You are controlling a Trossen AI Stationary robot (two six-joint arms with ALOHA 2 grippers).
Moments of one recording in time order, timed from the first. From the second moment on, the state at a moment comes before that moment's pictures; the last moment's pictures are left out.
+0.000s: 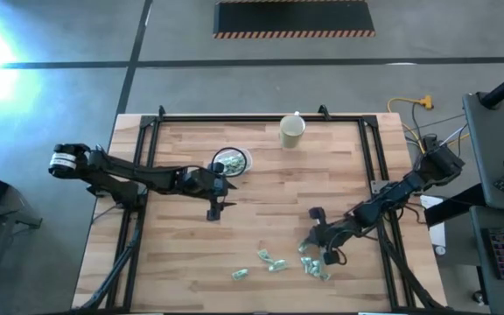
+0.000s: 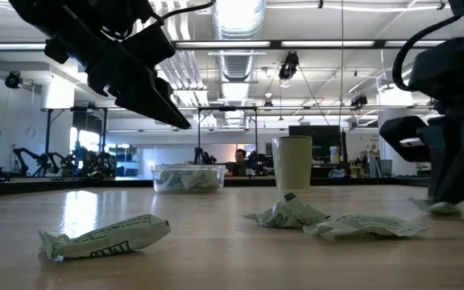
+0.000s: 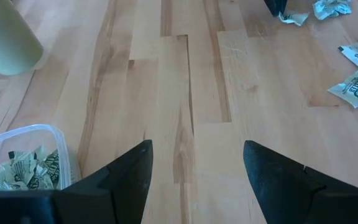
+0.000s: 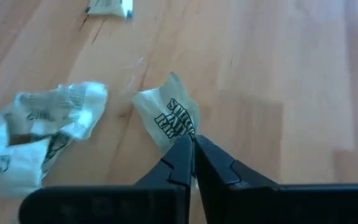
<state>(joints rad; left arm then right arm) -0.03 1.31 0.63 0.06 -0.06 0.06 0.56 1.51 0.42 0.21 0.22 0.27</state>
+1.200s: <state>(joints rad) -0.16 1.00 0.63 -0.33 -0.22 -0.09 -0.08 1.51 0.75 0.33 0.31 -0.13</state>
